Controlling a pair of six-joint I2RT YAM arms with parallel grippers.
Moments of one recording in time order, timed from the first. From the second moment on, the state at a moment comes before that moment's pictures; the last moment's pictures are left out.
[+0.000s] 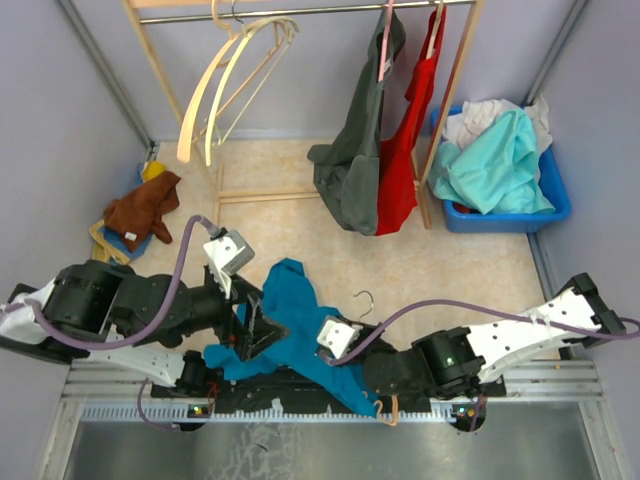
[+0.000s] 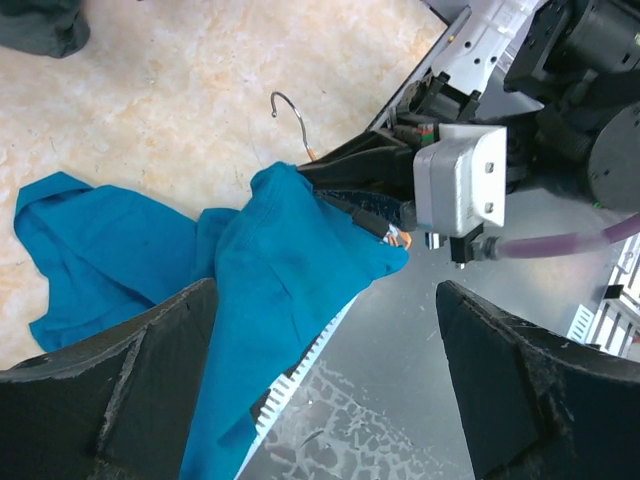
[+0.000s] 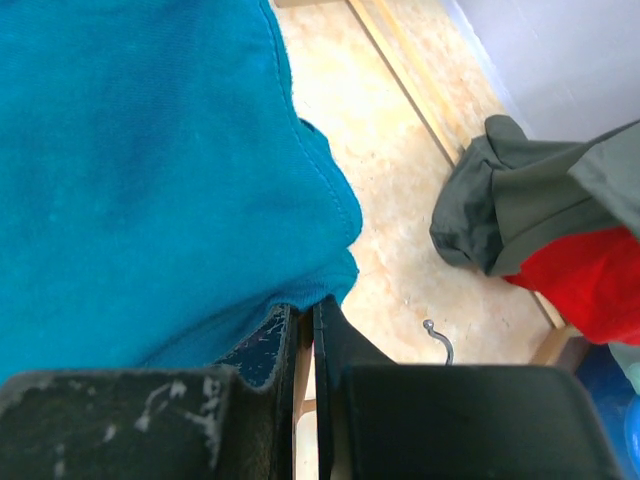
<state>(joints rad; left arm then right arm) -1.74 1.02 1.69 -1.20 -0.56 -0.66 1.85 0.95 0.80 -0.32 0.98 -0.12</state>
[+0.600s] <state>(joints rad) -1.22 1.07 1.49 -0.93 -0.25 -0.43 1.89 0.90 0.75 -0.42 1.13 0.09</state>
